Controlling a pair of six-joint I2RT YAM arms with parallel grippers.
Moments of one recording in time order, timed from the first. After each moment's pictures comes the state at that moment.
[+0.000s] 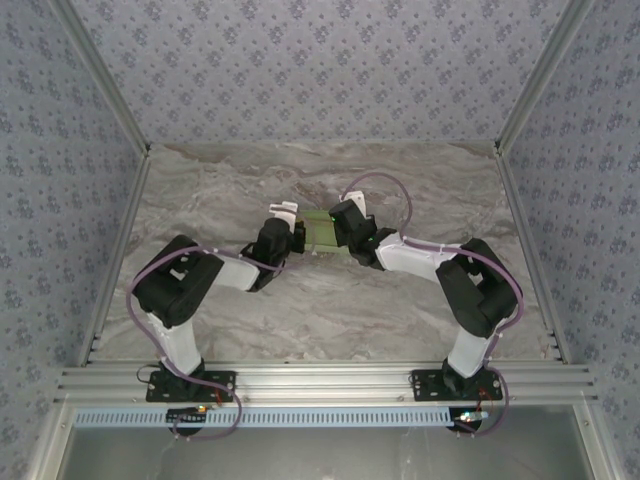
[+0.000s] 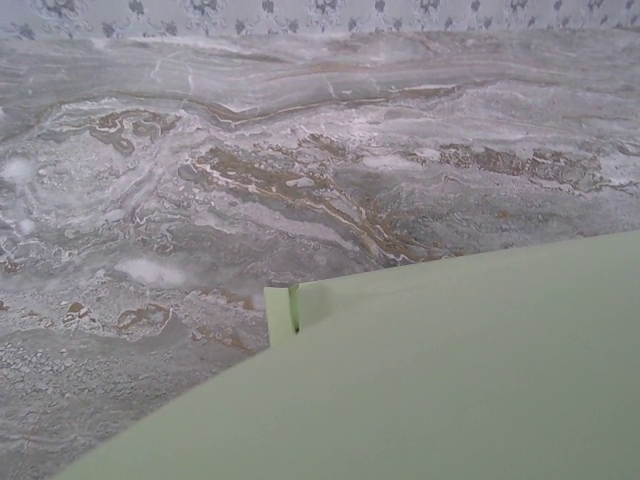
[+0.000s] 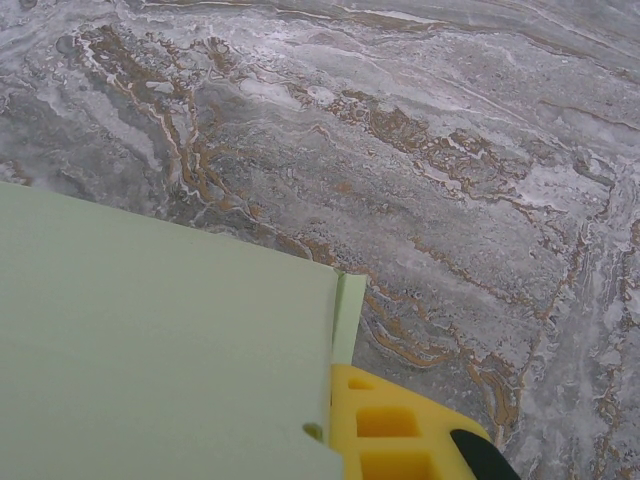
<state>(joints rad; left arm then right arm) -0.65 1.84 0.72 0.73 -0.25 -0.25 0.70 1.75 1.04 -0.06 0.49 0.32</state>
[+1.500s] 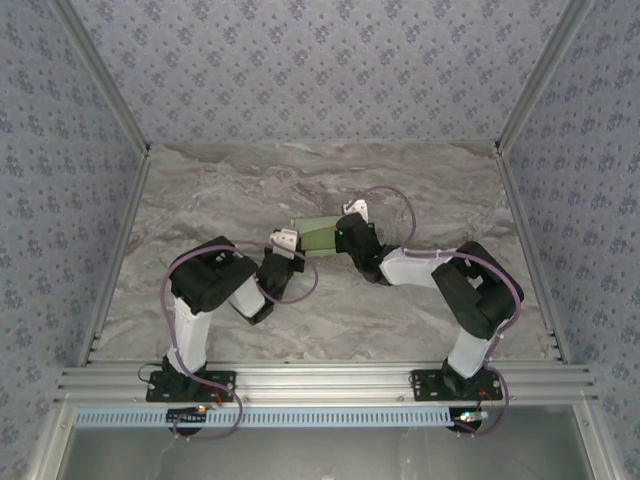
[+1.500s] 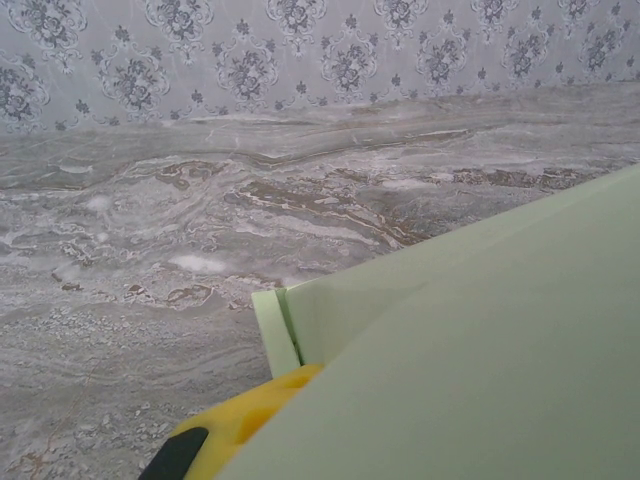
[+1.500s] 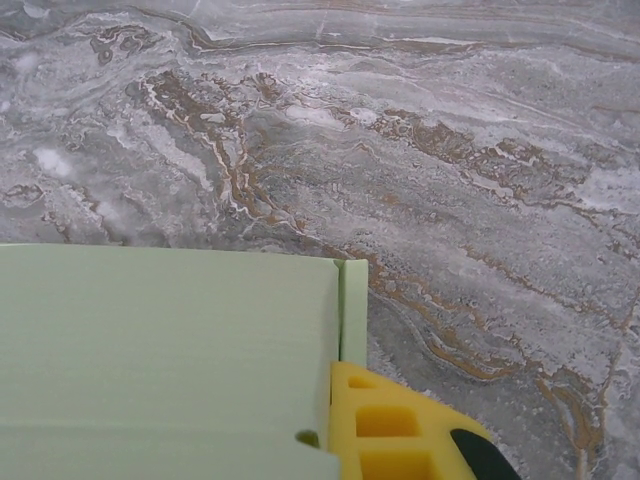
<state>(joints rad) -0.76 2.04 0.51 1.36 -0.48 -0.11 0.71 1.74 0.86 0.26 0.44 0.35</state>
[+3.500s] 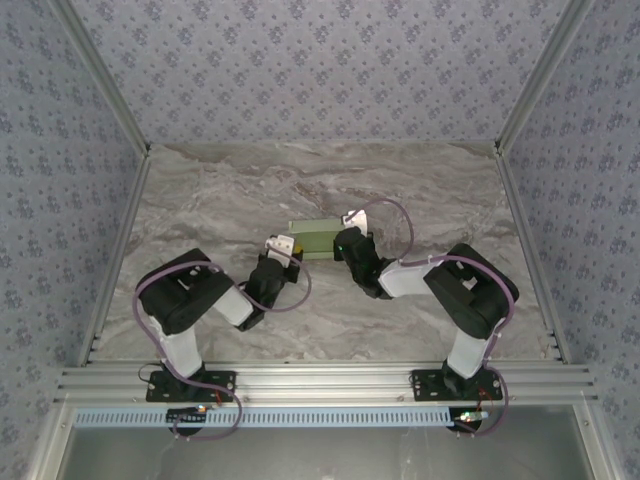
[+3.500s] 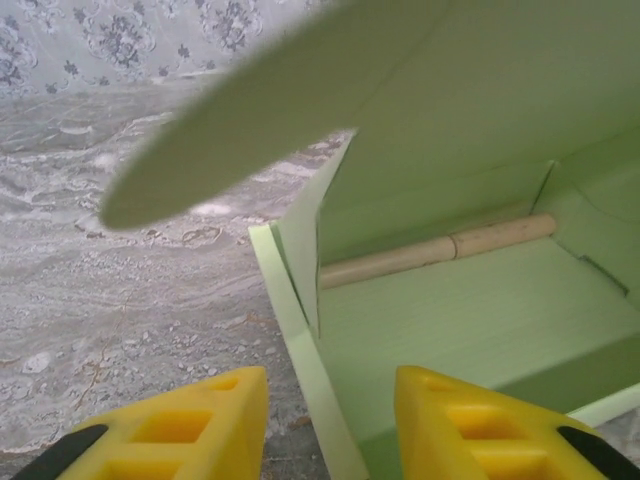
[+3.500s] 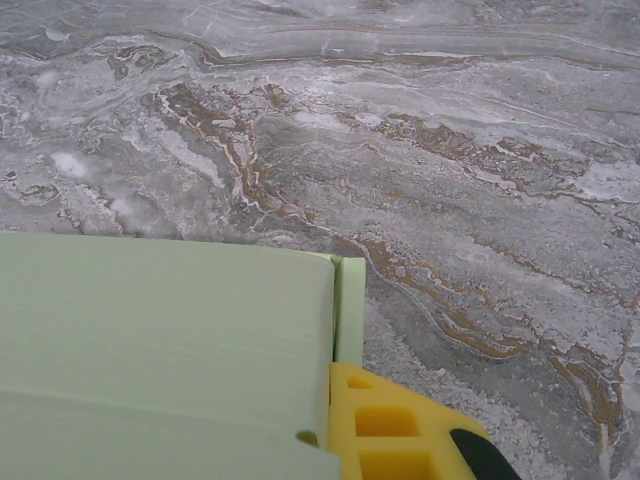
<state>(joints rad) -0.79 1.80 0.40 1.11 -0.46 -0.12 0.76 1.76 0.75 0.46 0.53 0.34</state>
